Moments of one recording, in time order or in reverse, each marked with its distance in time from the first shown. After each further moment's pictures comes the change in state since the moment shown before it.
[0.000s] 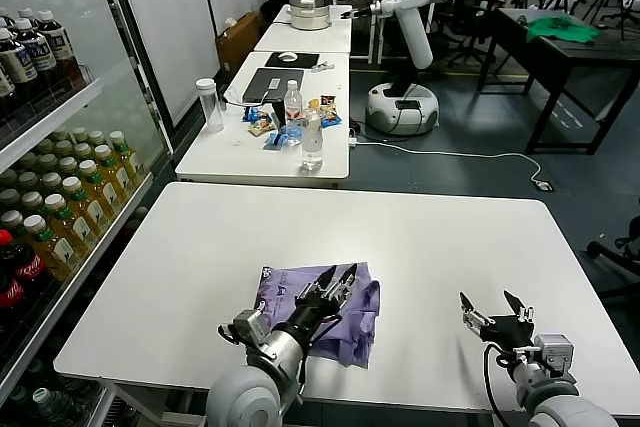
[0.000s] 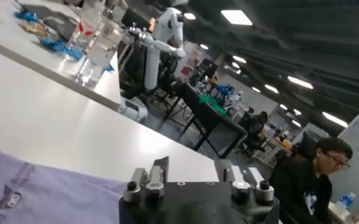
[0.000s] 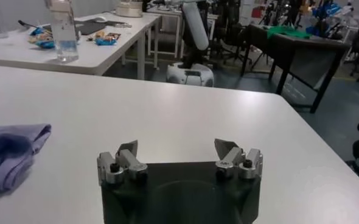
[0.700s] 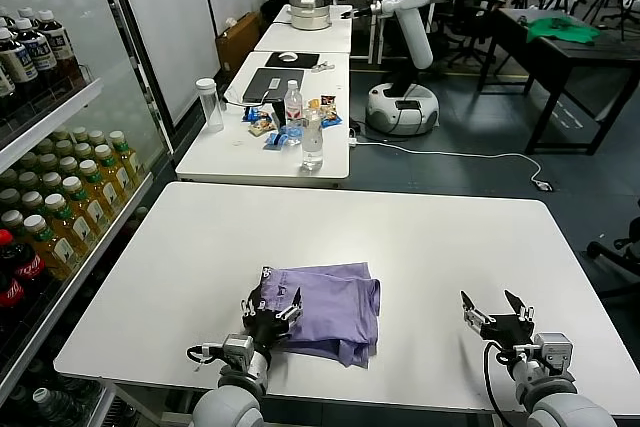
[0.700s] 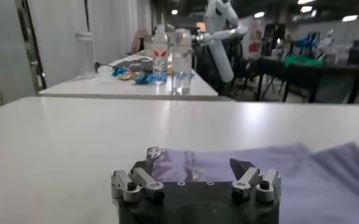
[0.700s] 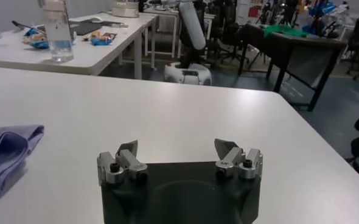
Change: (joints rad) left arm 0.065 0.046 -0.053 0.165 0.514 -0.019 -0.100; right arm 0.002 0.007 0.008 -0.012 -0.003 0.007 -0.002
